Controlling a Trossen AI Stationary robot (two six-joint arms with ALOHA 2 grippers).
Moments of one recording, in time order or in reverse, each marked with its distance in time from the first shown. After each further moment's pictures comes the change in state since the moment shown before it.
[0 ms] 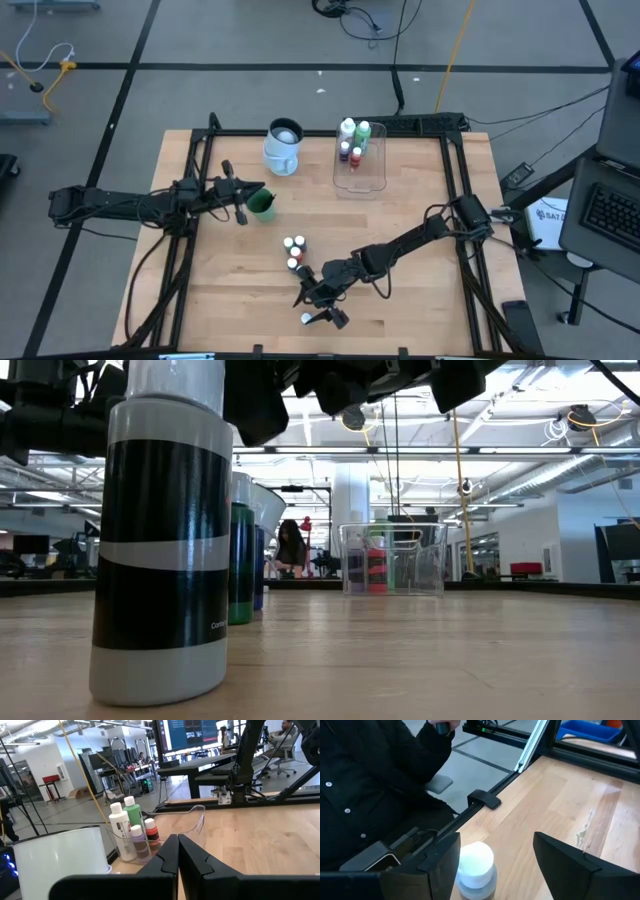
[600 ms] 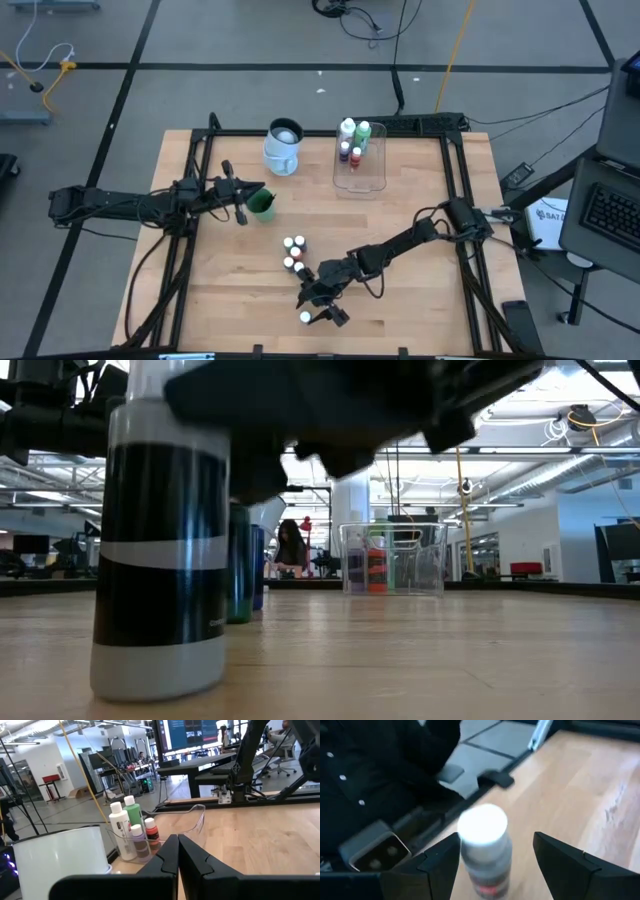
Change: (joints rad) left arm 0.001 0.000 0.000 -0.003 0.000 0.000; right arm -0.016 0.070 -0.012 0.042 -0.087 0.054
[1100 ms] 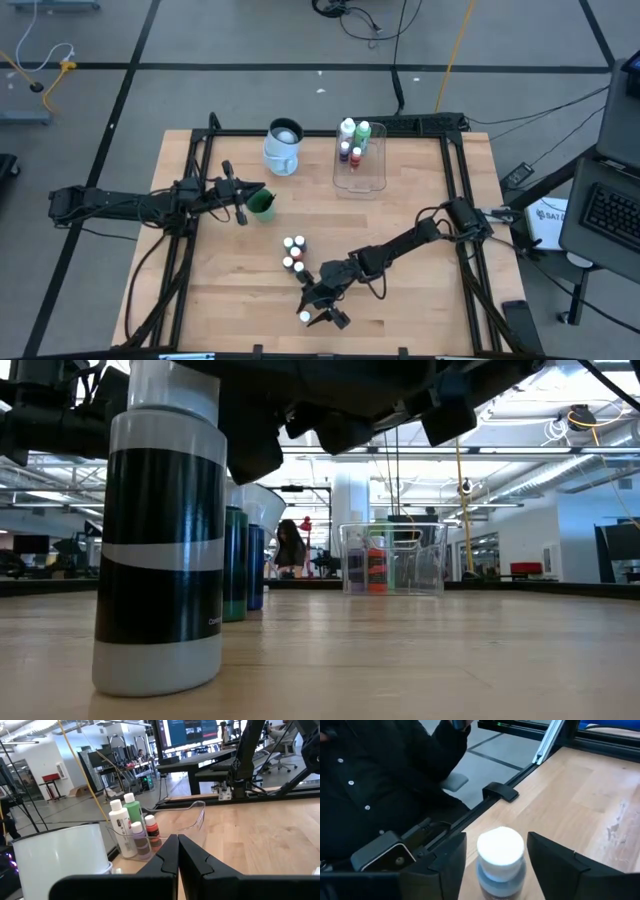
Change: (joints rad) left arm 0.000 0.000 0.000 -0.016 0.000 0.010; right arm 0.004 -0.007 0.001 0.033 -0.016 -0.018
